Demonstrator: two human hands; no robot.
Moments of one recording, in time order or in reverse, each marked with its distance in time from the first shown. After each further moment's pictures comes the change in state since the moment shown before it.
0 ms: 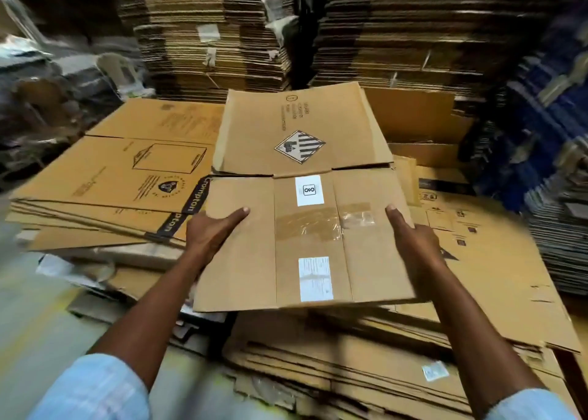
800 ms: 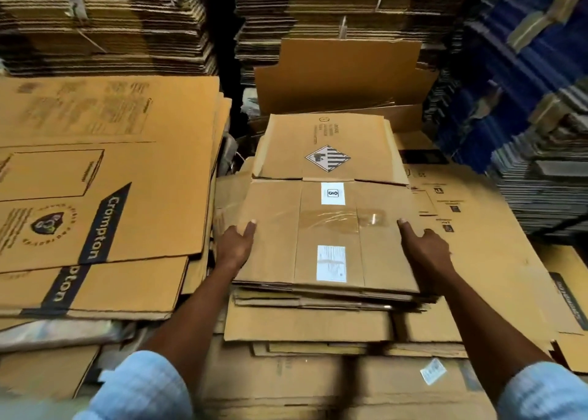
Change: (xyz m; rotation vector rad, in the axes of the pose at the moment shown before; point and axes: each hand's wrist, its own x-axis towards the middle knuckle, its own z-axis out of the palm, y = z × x) left_hand 0.166 -0.050 0.250 0.369 -0.361 0.027; right_hand 0.206 0.083 -0.008 -0.453 0.248 0.192
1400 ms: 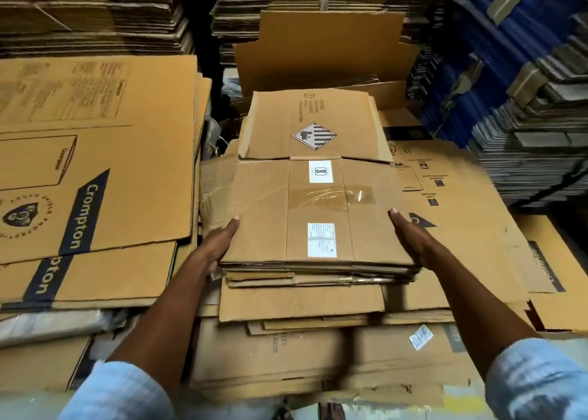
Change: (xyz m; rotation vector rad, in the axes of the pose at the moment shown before) left_hand 0.031 -0.070 0.001 -0.282 -0.424 -0.186; right_hand 0.008 0.047 0.008 0.299 -0.362 -0.007
